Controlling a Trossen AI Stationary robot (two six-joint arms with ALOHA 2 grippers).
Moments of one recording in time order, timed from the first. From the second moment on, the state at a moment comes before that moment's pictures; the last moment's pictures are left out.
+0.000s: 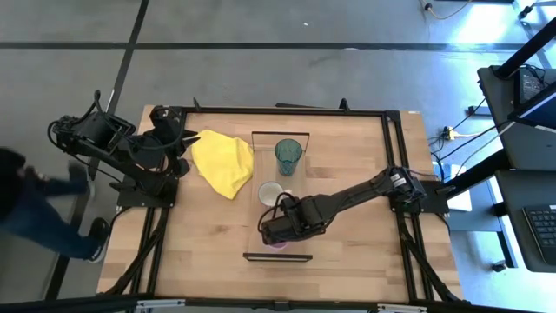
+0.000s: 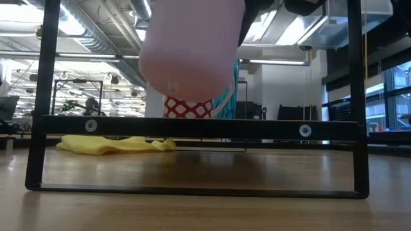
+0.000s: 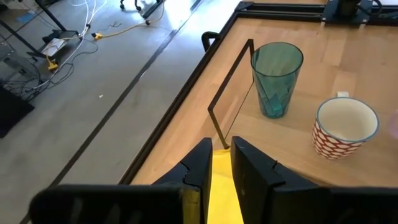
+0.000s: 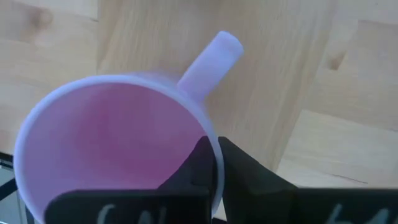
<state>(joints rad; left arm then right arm) -0.36 1.01 1.55 -1.43 -0.81 -0.47 0.37 2.17 2.09 -1.25 0.03 1.75</state>
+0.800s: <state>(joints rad) -0.36 0.98 1.55 -1.43 -0.81 -0.44 0.38 2.17 2.04 -1.17 0.04 1.75</state>
